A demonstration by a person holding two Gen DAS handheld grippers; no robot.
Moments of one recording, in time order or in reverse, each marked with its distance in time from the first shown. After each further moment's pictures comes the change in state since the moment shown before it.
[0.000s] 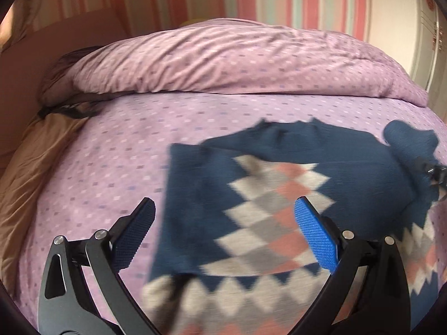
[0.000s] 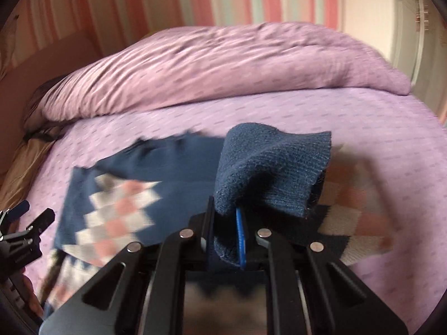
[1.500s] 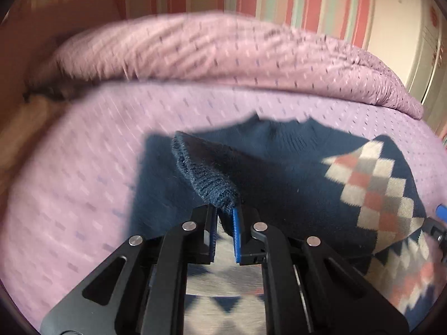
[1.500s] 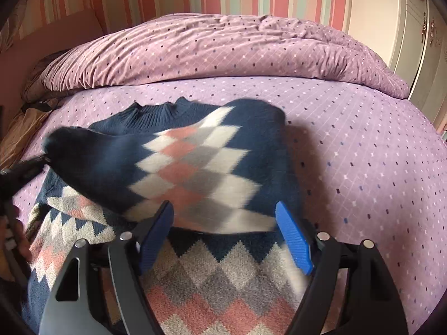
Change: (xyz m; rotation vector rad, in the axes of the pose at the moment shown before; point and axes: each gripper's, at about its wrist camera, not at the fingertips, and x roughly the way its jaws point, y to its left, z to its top) left arm 0.029 -0.008 0.000 -0.036 -0.020 -0.065; right arm -0.021 -0.035 -0.047 -0.077 0.021 -0.063
